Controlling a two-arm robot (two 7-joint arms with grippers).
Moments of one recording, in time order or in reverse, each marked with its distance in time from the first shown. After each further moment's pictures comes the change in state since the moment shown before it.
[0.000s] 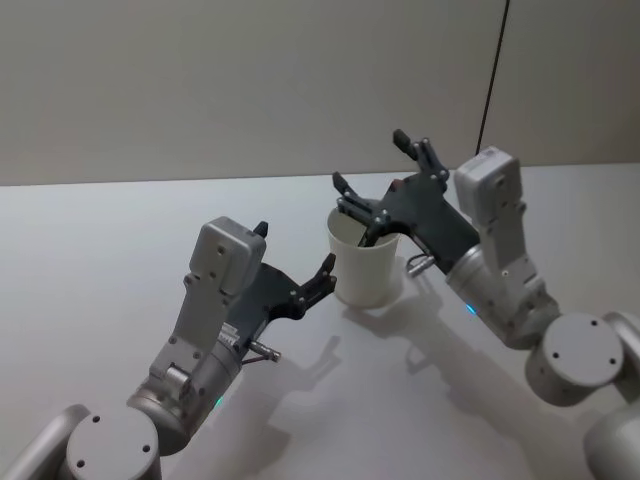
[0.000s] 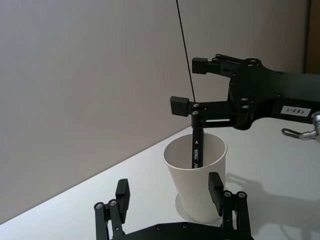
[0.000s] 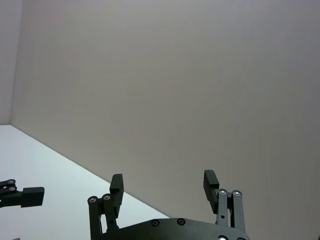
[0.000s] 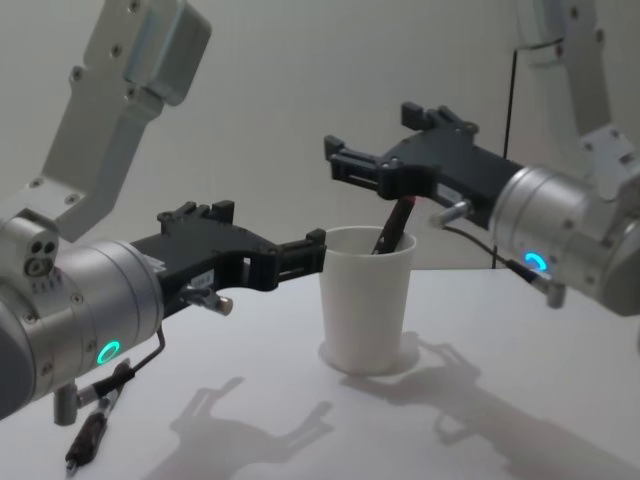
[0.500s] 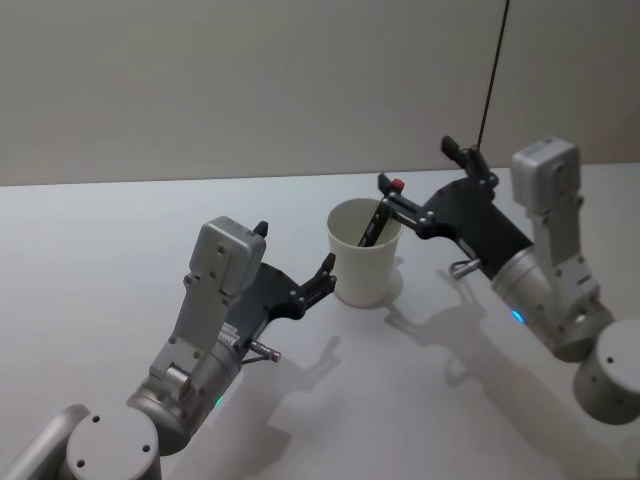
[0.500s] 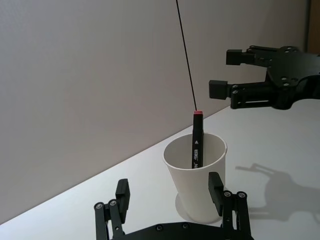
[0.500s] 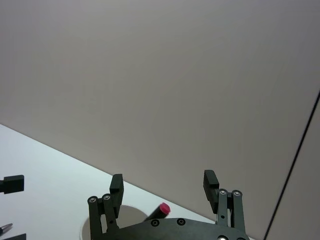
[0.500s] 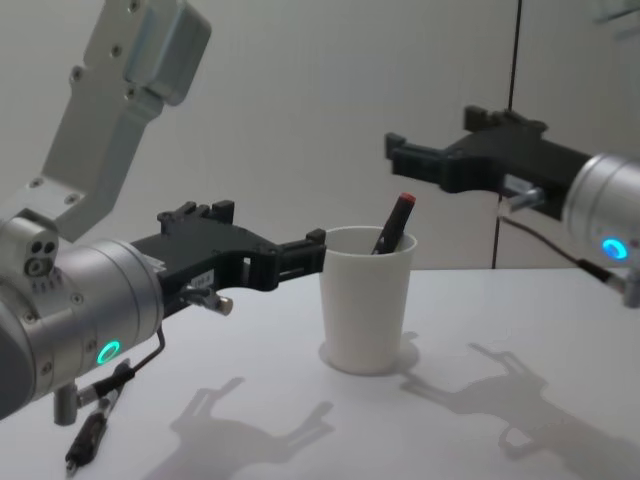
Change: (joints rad) left arm 0.000 0.000 0.000 0.000 0.000 0.000 0.000; right arm -0.102 0.079 0.040 -0.200 0.071 0.180 -0.026
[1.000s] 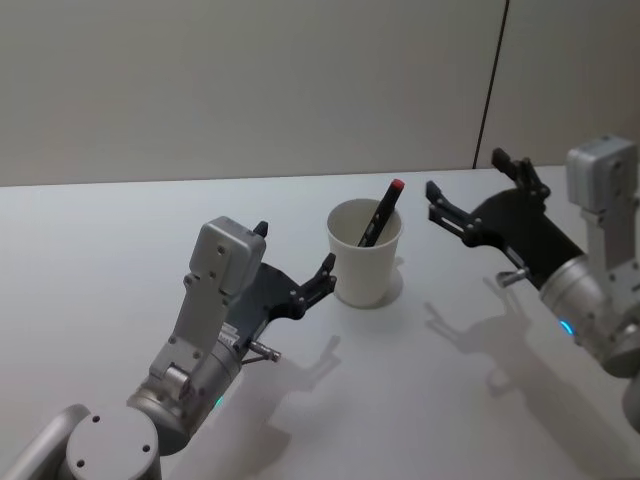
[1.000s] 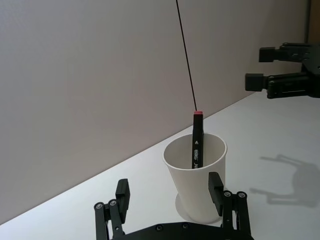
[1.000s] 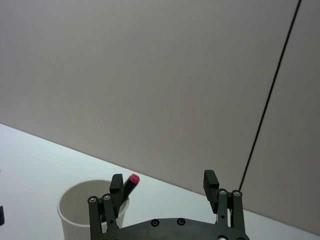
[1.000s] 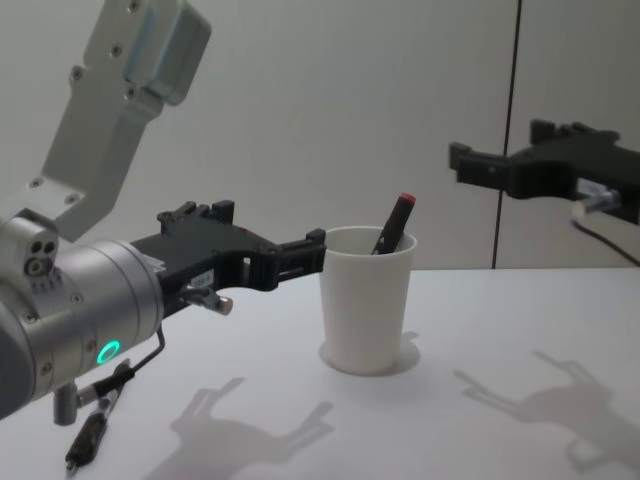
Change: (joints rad) left arm 0.000 0.000 0.000 0.000 0.000 0.000 0.000; right arm -0.080 0.071 0.042 -0.131 0.057 0.129 -0.041
